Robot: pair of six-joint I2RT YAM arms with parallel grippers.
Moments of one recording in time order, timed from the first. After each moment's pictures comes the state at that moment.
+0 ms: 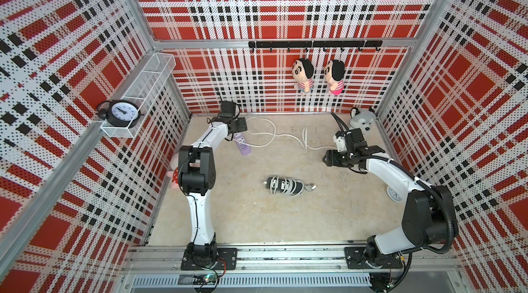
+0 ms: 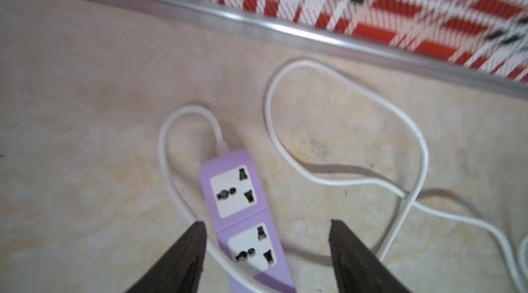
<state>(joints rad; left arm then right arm) -0.13 2.15 1.77 -0.49 0.02 -0.26 0.21 1.50 1.06 -0.55 -0.22 0.24</state>
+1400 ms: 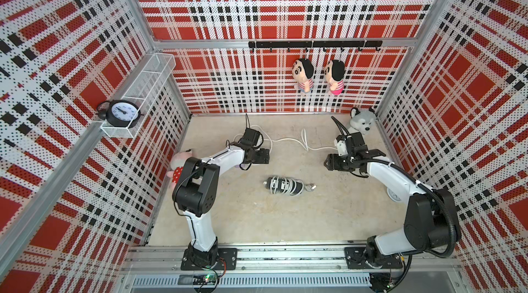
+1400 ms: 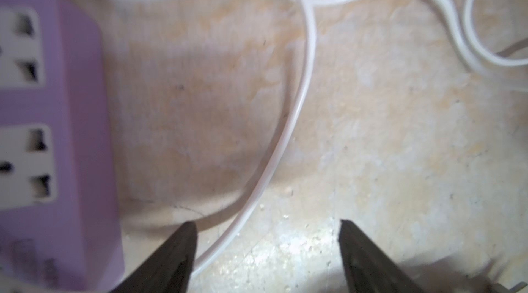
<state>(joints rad) -0.37 1.84 1.23 -0.35 0.10 -0.32 0.23 1.47 1.01 -0.56 -0.20 0.23</state>
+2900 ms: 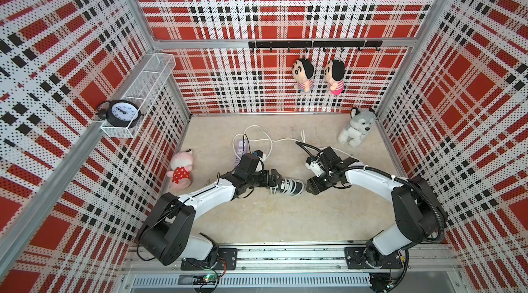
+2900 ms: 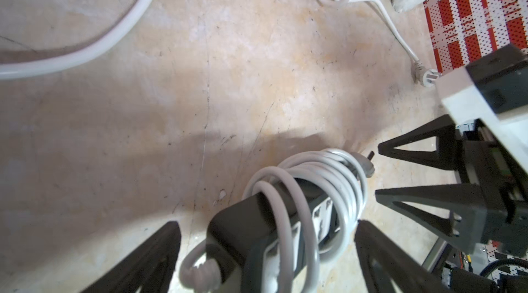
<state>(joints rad) -0.52 1.42 0.69 -0.05 0.28 -0.55 0.50 1.58 0.94 -0.59 -0.25 0.01</state>
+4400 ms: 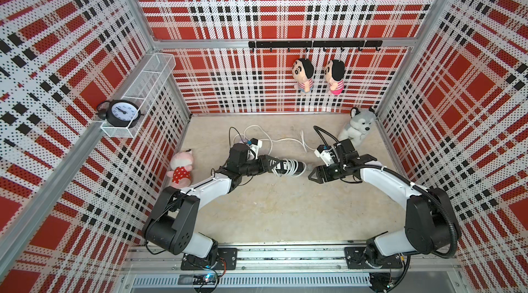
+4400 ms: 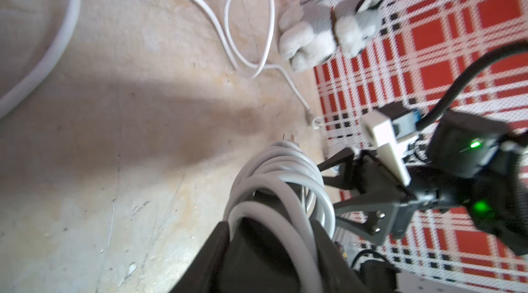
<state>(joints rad) -0.37 1.48 0.72 0.33 0.66 -0.87 0.34 1.46 0.94 -0.55 -0.56 0.07</state>
